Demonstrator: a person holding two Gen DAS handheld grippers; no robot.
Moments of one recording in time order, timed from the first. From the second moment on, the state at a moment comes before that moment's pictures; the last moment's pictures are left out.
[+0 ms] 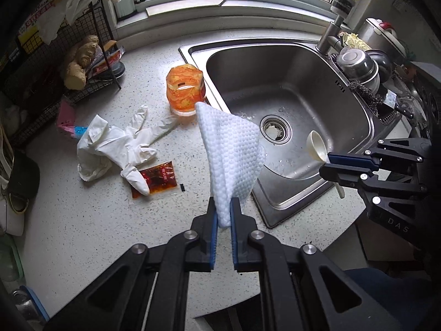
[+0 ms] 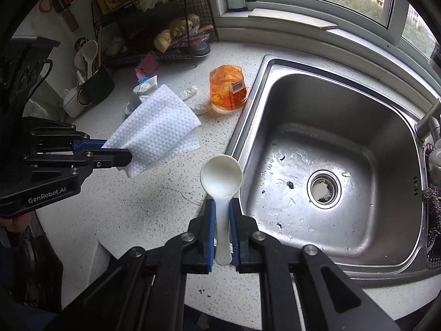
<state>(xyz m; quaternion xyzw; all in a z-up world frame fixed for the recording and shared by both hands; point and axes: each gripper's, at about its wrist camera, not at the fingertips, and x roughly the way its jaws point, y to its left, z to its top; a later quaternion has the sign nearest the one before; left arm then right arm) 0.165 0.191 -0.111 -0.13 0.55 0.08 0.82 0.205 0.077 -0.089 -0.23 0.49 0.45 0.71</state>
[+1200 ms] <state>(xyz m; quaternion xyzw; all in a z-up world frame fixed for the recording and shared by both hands) 0.122 -0.117 -0.177 -0.08 0.61 -0.03 0.79 0.134 -0.178 -0.129 -0.18 0.54 0.37 0.73</state>
